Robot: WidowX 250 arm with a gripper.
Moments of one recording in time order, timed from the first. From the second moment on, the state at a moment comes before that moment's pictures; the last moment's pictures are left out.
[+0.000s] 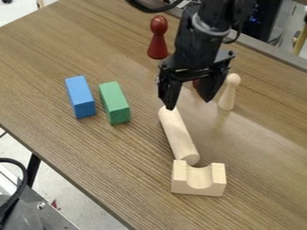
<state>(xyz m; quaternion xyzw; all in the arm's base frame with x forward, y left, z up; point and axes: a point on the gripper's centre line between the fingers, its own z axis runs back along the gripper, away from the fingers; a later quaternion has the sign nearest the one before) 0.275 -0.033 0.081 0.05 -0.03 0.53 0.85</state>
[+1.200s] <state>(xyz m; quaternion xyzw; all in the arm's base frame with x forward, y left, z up) 0.290 -0.023 0.055 0.08 -0.04 0.54 0.83</state>
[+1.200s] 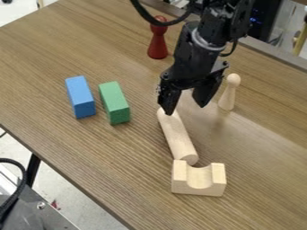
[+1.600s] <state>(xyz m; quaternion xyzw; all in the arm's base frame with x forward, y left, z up) 0.279 -0.019 0.039 0.10 -0.05 0.54 0.83</state>
